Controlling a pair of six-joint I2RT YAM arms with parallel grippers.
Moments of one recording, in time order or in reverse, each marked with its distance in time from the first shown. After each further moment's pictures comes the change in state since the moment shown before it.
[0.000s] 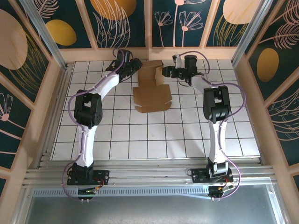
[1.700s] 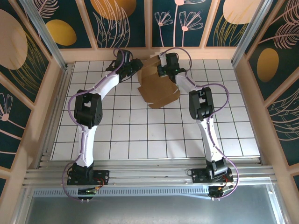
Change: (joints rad) left arm 0.000 0.000 -0.002 0.000 0.045 0.011; right arm 0.140 0.270 0.441 -0.227 0.576 -0.327
